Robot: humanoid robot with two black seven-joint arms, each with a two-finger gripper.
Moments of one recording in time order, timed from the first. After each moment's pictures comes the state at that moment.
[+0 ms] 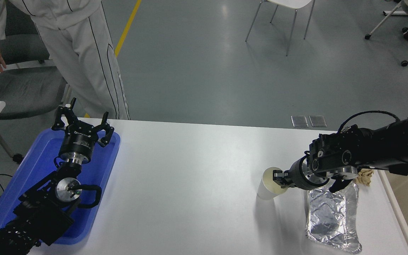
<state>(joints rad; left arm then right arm) -0.62 0.18 -0.87 -0.41 -0.09 -0.57 -0.50 1.62 -0.20 -1.14 1.30 -0.08 0.11 -0.04</state>
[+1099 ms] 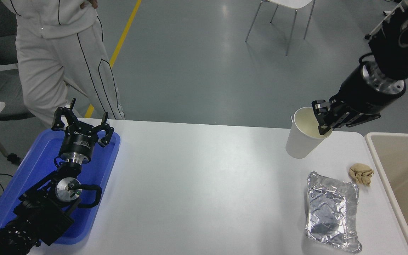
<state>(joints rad) -0.62 0.18 -0.87 -0.41 -0.09 -0.57 -0.50 2.37 -0.42 -1.25 1.44 -0.15 0.76 -0.08</state>
